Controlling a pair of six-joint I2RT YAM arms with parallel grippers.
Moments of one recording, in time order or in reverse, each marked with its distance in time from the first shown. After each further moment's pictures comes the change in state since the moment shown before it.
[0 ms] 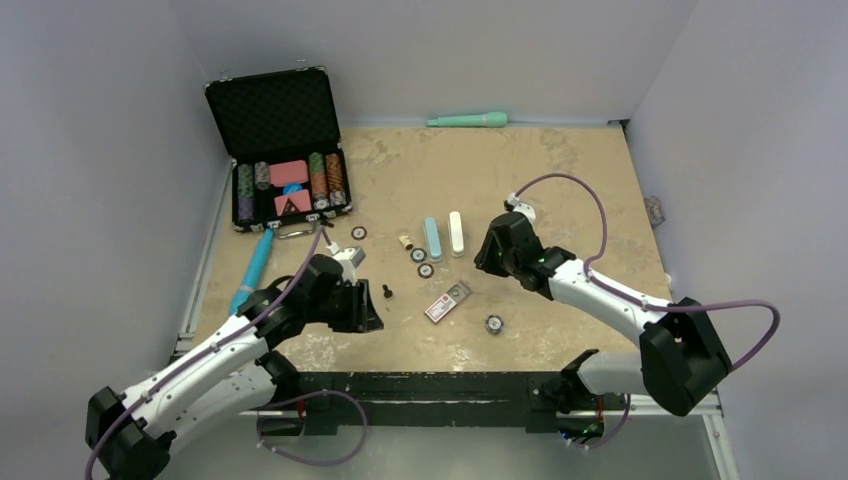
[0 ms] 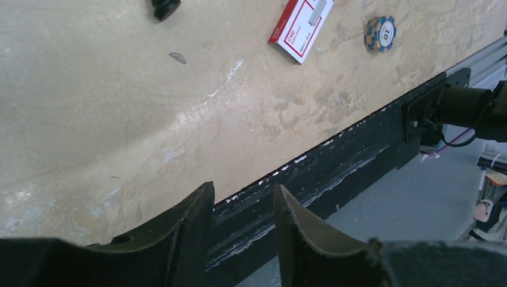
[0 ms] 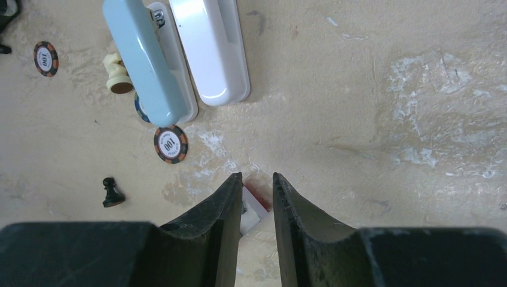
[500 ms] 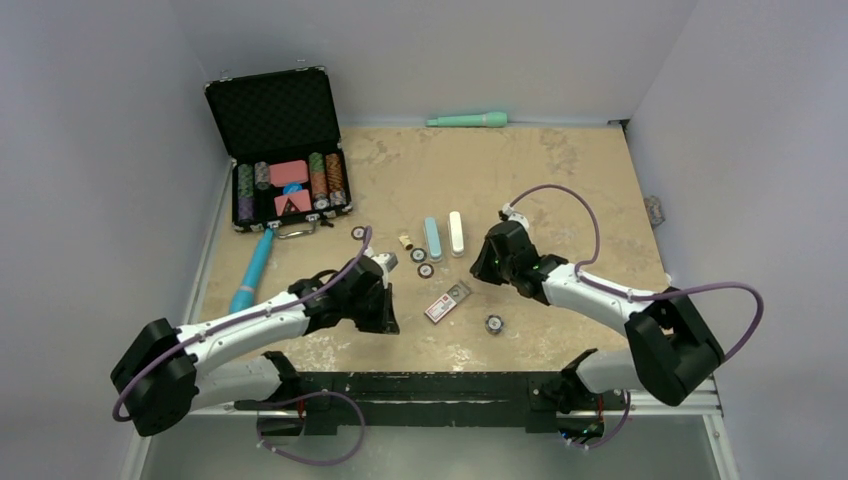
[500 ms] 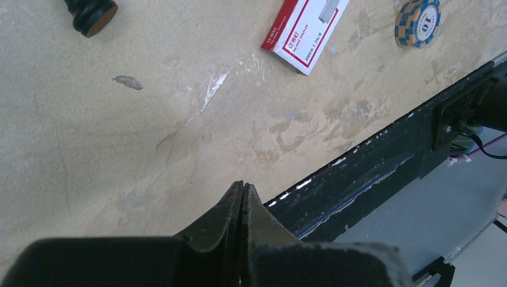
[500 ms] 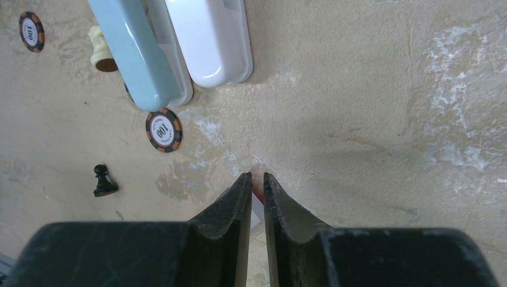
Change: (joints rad) left arm -0.161 0.355 -0.006 0.255 -0.034 -0.073; right arm -0.003 0.048 -0.085 0.139 -0.077 0.029
